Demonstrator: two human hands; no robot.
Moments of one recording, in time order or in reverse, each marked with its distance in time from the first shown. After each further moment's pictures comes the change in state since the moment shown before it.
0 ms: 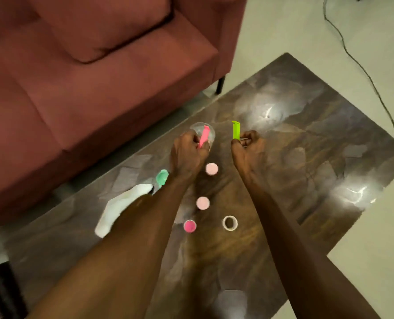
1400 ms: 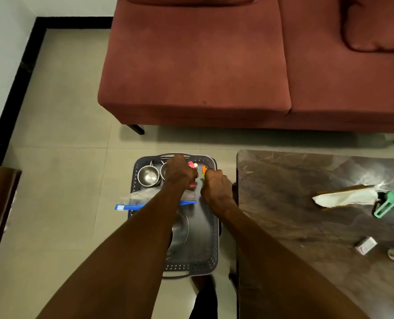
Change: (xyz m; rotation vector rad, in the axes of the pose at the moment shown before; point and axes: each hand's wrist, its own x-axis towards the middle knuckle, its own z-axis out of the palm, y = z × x) left_hand -0.256 -0.447 -0.447 0.011 0.136 -0.964; right_hand -0.562 -0.078 0.375 -0.854 -1.023 -0.741
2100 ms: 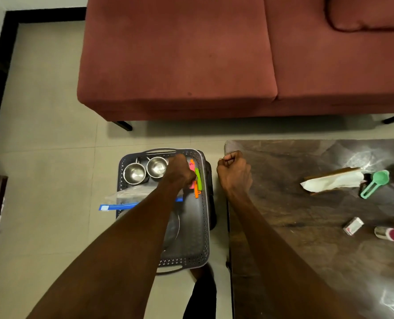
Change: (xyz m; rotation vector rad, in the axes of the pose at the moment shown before) left_hand 0.000 0.009 0.031 0.205 -0.207 0.105; right_hand -0.004 0.051 -0.032 0.497 0.397 0.326
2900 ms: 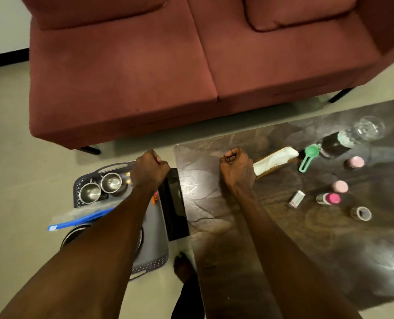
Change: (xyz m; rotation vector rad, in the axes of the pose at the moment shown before) left_hand -0.052 0.086 0.020 -0.022 0.349 0.157; right_hand 0.019 0.082 -0.139 0.078 0.127 0.080
